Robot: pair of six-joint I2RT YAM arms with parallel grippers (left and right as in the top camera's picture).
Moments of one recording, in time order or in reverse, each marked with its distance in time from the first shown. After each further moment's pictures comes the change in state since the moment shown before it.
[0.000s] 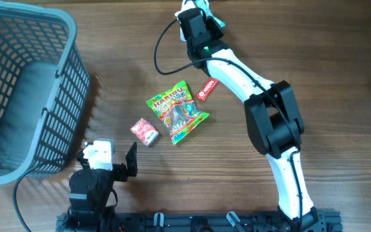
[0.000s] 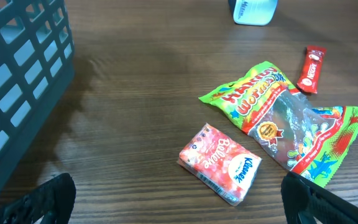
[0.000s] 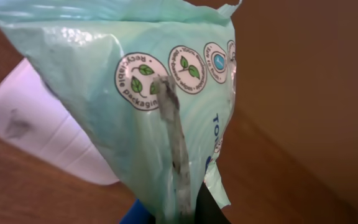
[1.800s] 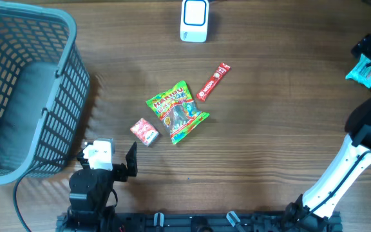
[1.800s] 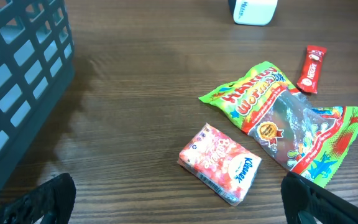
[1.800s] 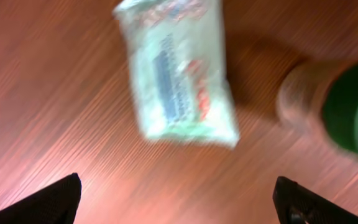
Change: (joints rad) left arm 0.000 0.000 0.000 0.000 0.000 0.000; right arm -0.988 0.013 0.436 -1.061 -0.480 0.739
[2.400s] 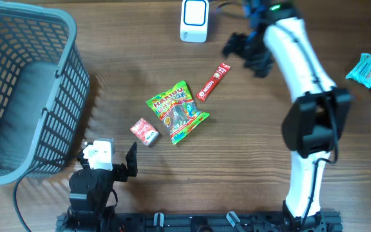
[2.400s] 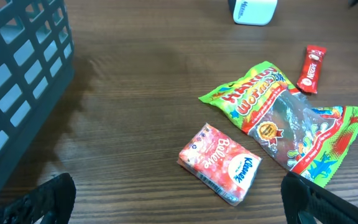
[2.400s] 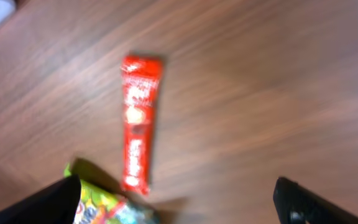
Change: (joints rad) left arm 0.000 0.000 0.000 0.000 0.000 0.000; right arm 0.750 -0.150 -0.308 0.064 -0.225 0.433
